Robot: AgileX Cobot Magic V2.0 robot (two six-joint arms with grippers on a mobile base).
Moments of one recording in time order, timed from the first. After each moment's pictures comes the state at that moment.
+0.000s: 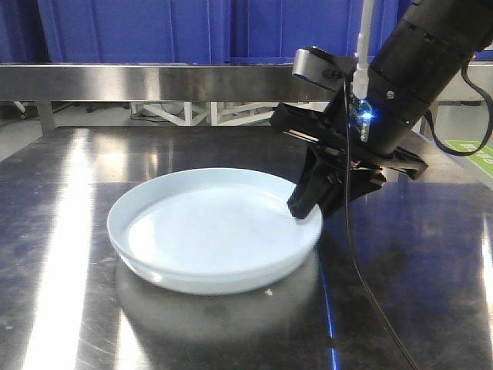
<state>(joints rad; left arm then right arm) -0.16 0.70 -0.62 -0.16 0.56 0.08 0.35 1.80 -1.15 0.62 0.71 -0.30</state>
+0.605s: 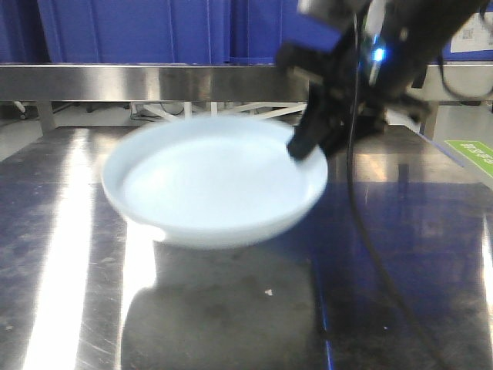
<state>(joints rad) -0.16 0.70 -0.62 -0.16 0.56 0.08 0.35 1.64 -1.20 0.60 0.70 -0.30</state>
